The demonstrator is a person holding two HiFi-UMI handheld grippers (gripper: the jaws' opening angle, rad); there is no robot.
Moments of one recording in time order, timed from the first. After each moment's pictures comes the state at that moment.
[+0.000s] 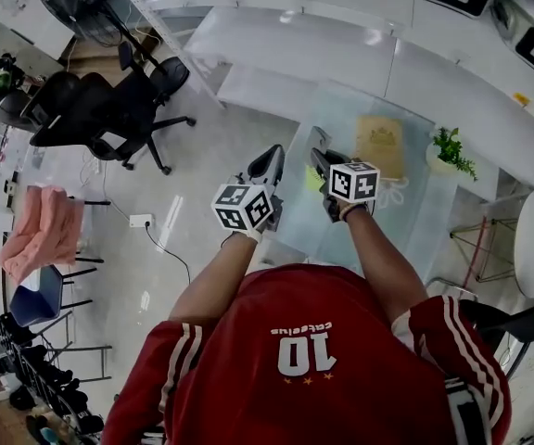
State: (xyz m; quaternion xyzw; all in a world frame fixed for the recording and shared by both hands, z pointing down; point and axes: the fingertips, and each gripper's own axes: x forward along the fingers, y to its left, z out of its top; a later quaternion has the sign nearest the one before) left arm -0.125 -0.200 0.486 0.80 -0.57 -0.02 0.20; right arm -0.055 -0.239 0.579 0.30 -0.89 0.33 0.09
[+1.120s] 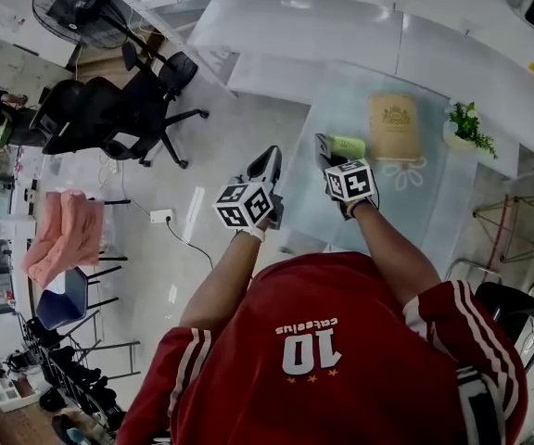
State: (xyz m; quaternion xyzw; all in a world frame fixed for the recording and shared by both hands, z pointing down) left arm -0.158 -0.178 0.534 0.77 -0.59 0.01 0.24; right arm -0.065 -0.204 0.669 0.30 -0.88 0.29 0.22
